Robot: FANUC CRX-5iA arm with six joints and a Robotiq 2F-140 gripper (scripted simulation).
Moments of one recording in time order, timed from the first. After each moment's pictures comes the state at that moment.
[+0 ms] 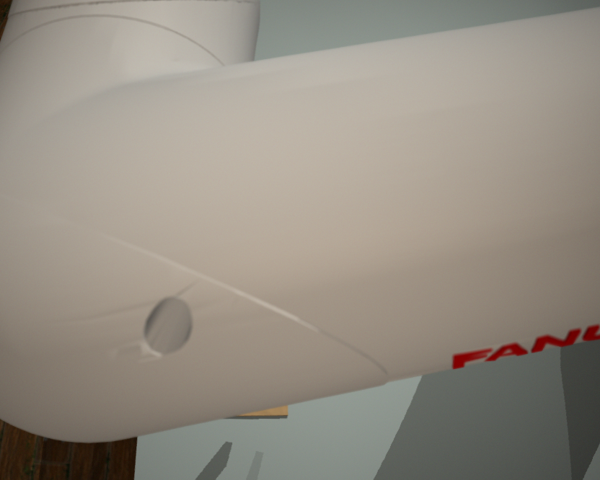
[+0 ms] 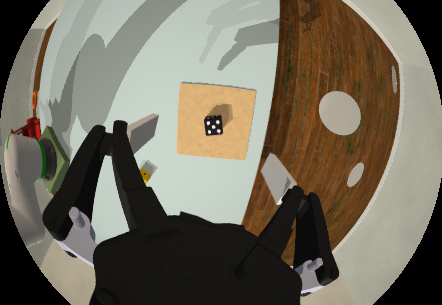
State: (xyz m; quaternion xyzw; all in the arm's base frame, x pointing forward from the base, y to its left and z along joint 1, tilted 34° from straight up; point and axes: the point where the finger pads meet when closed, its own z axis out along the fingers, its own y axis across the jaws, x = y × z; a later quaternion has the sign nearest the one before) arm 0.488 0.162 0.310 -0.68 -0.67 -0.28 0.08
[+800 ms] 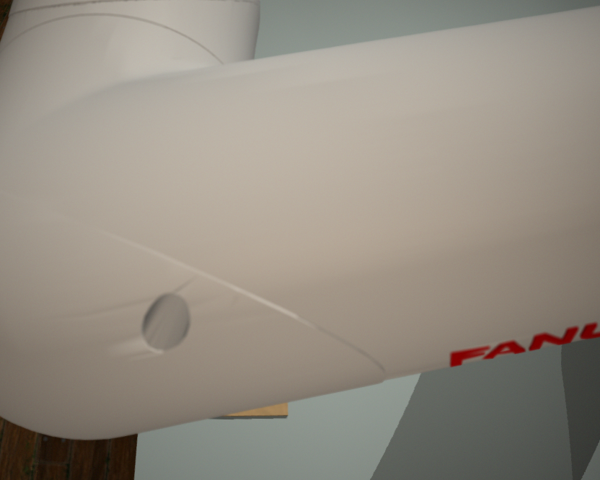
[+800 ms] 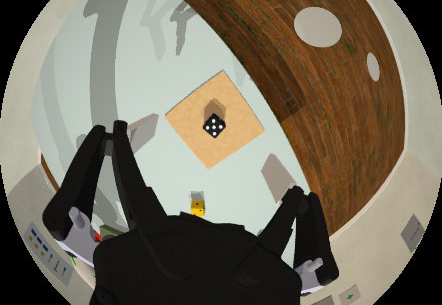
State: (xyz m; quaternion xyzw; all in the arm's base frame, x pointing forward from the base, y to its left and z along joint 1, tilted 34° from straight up) arm 0.488 0.162 0.310 -0.88 -0.37 -0.23 0.18
